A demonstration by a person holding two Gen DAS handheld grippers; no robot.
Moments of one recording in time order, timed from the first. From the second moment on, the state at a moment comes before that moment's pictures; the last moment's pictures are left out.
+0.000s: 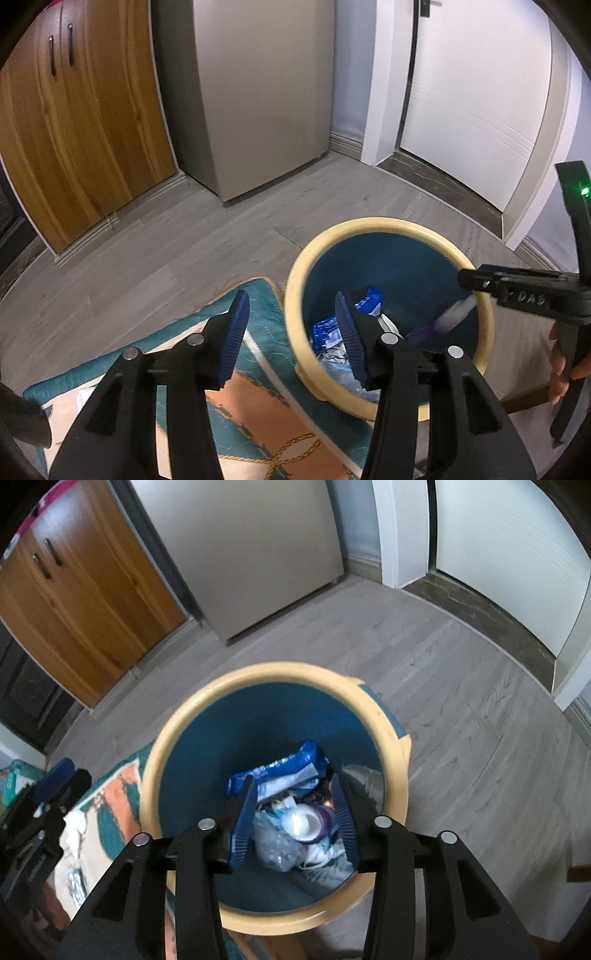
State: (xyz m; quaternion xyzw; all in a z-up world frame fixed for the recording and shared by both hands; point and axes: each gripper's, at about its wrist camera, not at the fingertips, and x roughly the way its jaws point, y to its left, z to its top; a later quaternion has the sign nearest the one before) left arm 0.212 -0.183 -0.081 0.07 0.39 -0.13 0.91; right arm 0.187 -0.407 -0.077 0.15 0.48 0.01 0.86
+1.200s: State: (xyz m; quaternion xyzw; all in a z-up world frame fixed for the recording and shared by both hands) left arm 0.049 0.006 0.008 0.02 0.33 0.00 0.94; right arm 0.073 -0.256 0.029 0.00 0.30 0.05 0.95
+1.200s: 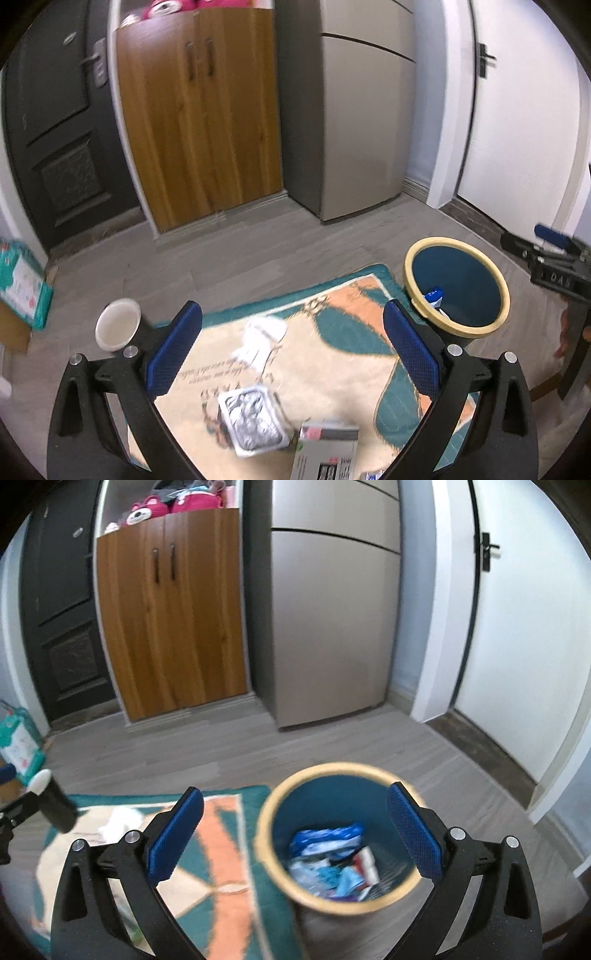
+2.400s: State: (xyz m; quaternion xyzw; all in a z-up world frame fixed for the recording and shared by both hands) left arm 0.003 0.123 -0.074 -0.01 0.43 0.11 0.90; right arm 0.010 -0.068 -0.099 -0.01 0.53 0.20 0.82
